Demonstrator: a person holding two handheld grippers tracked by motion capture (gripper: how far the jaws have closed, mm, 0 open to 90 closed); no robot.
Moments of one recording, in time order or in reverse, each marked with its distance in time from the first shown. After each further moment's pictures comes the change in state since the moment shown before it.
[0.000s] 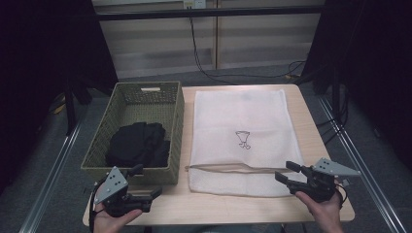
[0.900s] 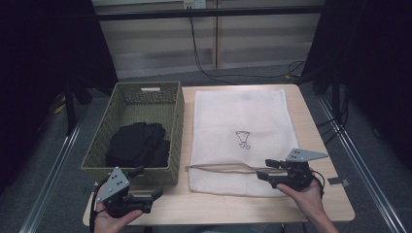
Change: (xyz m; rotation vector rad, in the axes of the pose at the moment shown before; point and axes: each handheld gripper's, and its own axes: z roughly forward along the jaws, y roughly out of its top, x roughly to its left) left arm -0.001 -0.002 0.000 0.023 -0.020 -0.010; right arm 0.009 0.018 0.053 0.177 0.127 -0.077
